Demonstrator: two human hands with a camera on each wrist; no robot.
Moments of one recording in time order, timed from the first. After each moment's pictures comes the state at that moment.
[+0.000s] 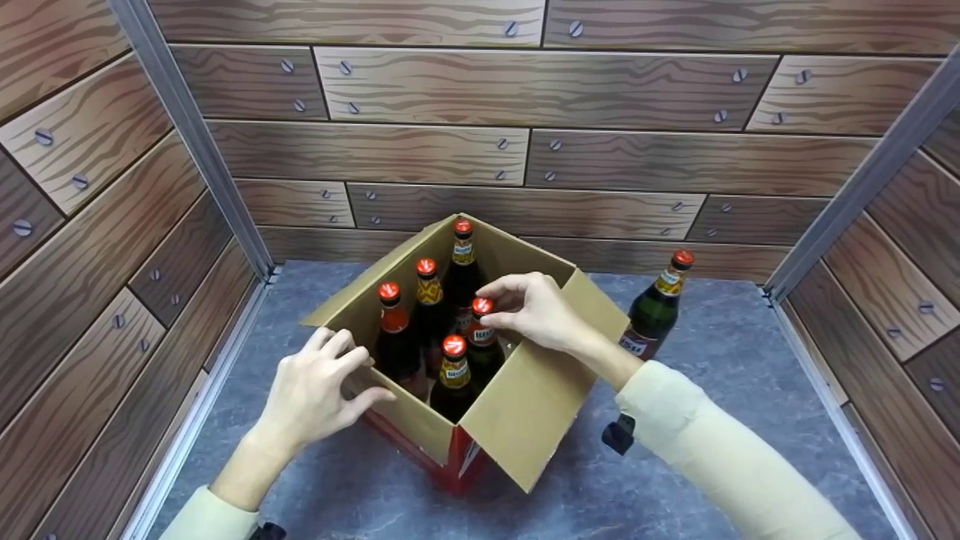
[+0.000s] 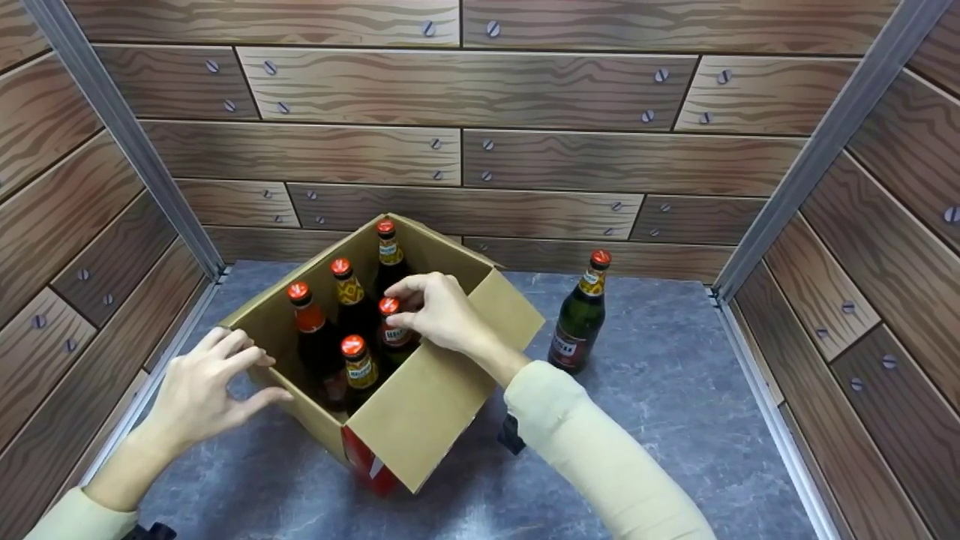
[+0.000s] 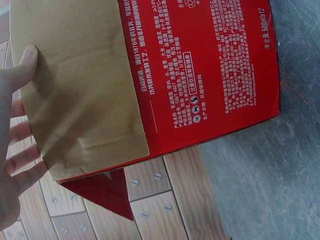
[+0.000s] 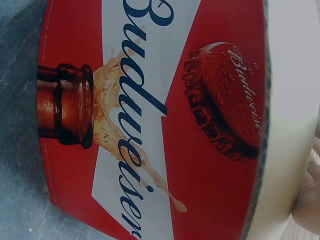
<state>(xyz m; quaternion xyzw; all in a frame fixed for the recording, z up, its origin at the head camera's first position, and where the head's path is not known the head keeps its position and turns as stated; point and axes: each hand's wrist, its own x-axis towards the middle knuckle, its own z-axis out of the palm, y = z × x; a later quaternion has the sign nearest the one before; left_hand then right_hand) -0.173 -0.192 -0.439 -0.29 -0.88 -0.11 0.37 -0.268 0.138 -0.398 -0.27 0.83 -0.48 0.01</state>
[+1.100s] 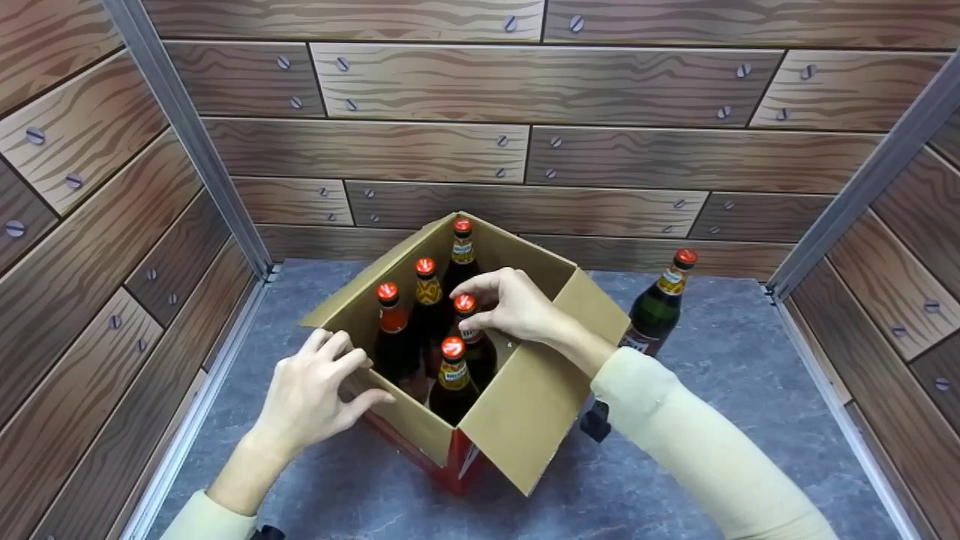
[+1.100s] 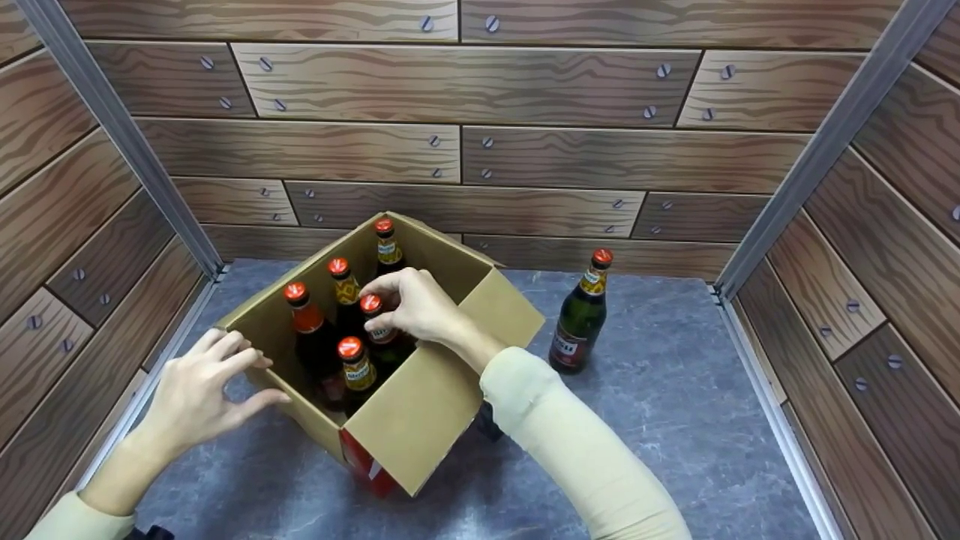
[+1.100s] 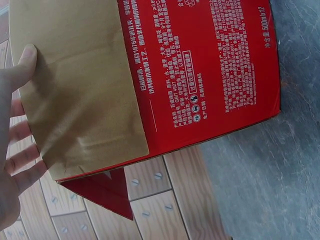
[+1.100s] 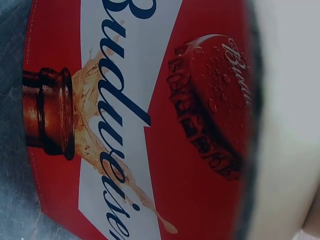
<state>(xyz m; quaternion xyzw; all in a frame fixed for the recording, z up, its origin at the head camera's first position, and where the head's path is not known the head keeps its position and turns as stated) -0.173 -0.192 -0.440 -0.29 -0.88 -0.10 0.36 -0.285 0.114 -0.396 -0.30 0.85 -0.43 0.05</state>
